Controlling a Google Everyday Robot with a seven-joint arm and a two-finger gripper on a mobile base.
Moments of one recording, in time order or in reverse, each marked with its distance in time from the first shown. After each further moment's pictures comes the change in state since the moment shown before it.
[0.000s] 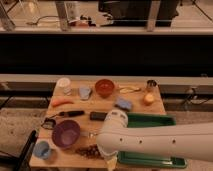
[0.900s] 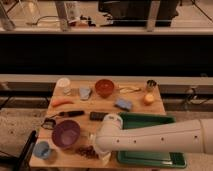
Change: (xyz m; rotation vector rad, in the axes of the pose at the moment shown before) arm -0.010 -0.040 0.058 0.089 -0.079 -0.144
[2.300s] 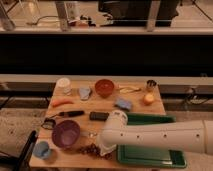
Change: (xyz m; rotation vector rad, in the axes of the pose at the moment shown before) arm 0.020 0.001 -0.016 -0.004 -0.009 0.046
